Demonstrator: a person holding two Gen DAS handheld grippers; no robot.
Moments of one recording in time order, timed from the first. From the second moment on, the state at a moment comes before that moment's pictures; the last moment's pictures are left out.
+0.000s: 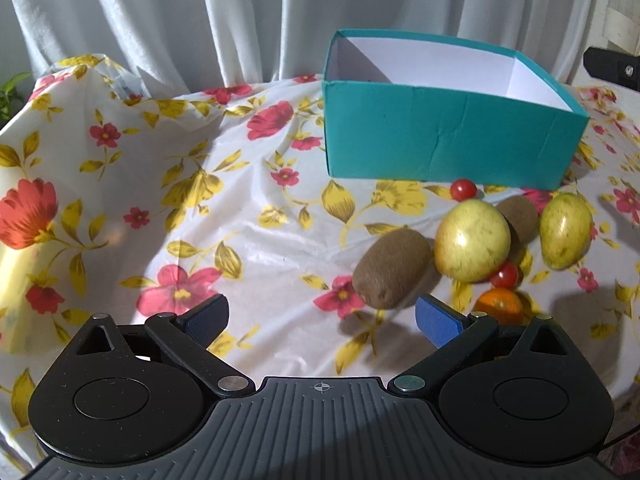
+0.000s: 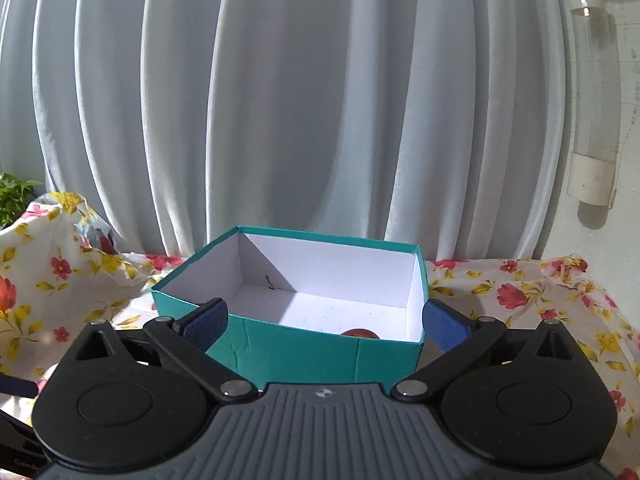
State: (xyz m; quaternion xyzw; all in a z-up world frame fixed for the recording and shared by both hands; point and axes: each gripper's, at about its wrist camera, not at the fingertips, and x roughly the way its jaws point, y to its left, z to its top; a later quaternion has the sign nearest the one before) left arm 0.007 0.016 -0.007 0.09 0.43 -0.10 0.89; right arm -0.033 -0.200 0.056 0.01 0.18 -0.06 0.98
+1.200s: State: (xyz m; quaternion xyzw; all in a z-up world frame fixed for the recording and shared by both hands) left arm -0.035 0.021 -0.051 0.09 0.50 -0.15 0.85; right arm -0.075 -0.145 0.012 -0.03 0.28 0.00 0.96
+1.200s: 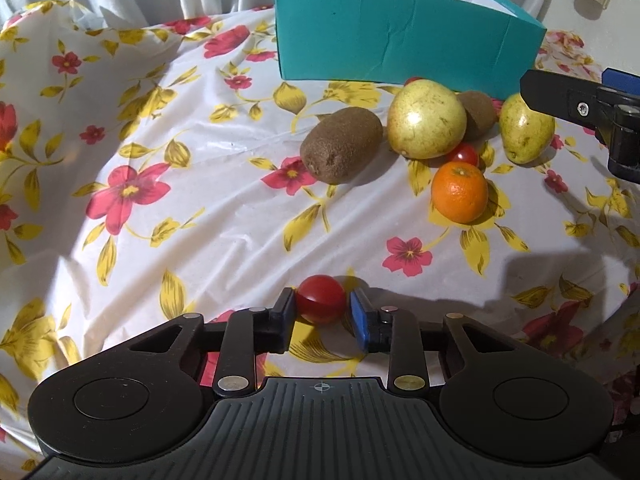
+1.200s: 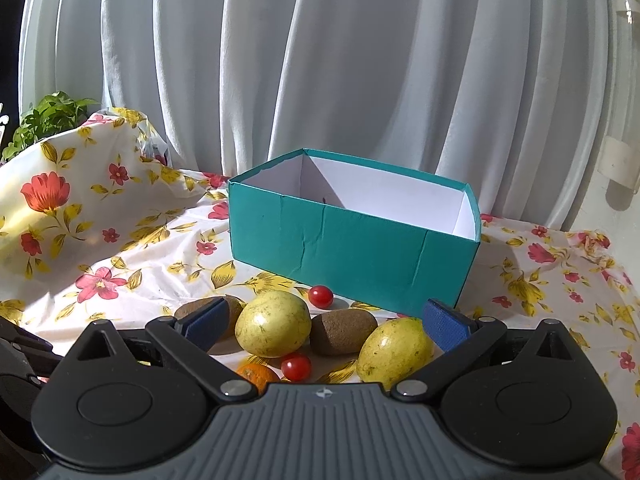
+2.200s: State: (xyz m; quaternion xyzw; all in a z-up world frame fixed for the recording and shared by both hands) left arm 0.000 0.045 0.002 0.05 0.46 -0.10 0.88; right arm -0.045 -0.112 -0.055 -0.03 0.40 0.04 0.91
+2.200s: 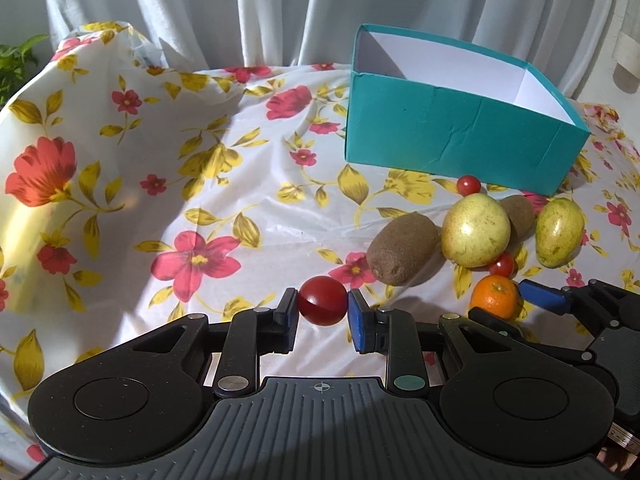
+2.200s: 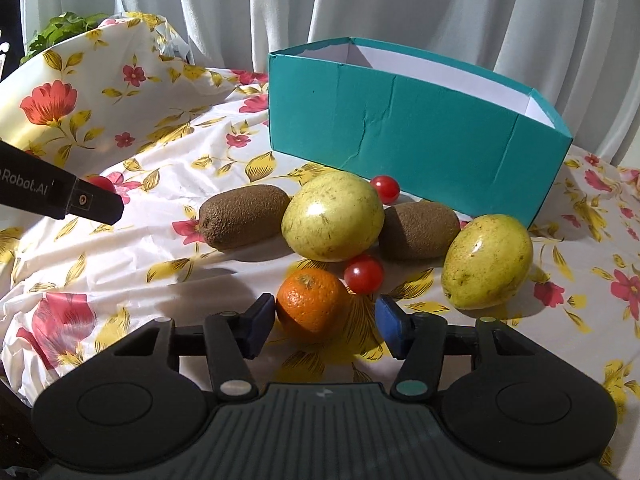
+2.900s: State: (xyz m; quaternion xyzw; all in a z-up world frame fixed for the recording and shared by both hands) left arm 0.034 0.002 0.044 0.06 0.43 -0.12 0.89; right arm -0.042 -0.156 -0.005 -0.01 0.35 -0.03 0.94
